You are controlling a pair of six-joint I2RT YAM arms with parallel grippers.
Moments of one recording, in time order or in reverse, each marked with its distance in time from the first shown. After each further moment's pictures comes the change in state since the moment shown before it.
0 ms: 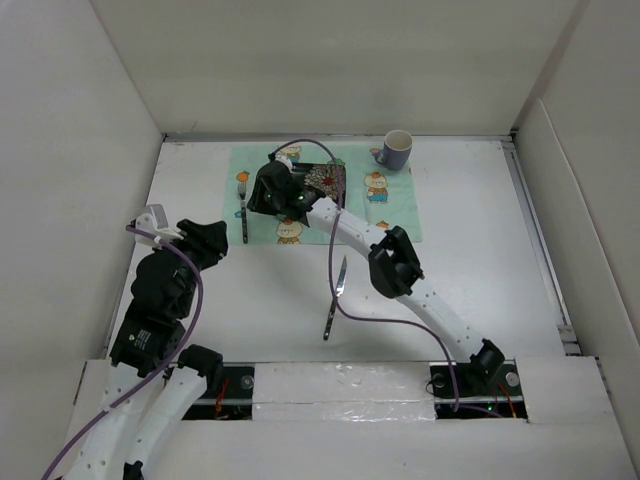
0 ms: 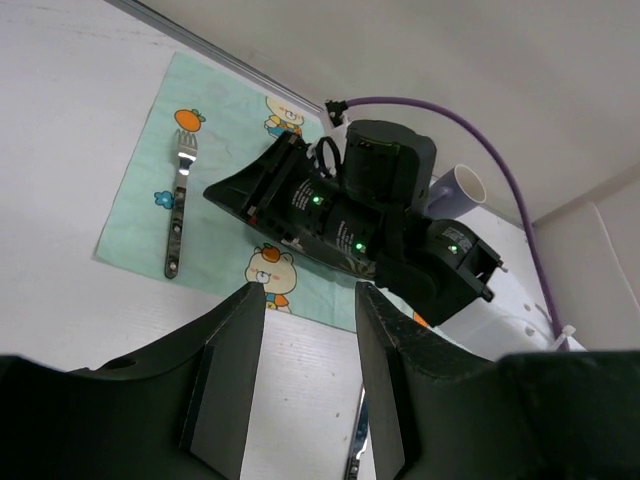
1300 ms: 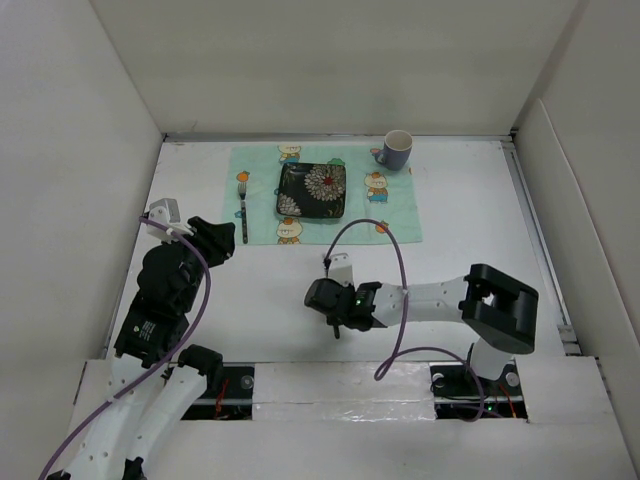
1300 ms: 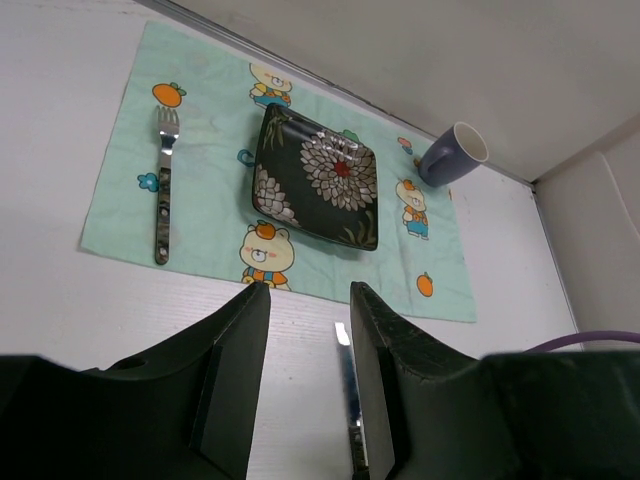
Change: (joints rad) left arm 0.009 0.050 0.000 0.003 0.090 0.041; right arm 0.382 -1.028 -1.621 0.027 0.392 0.104
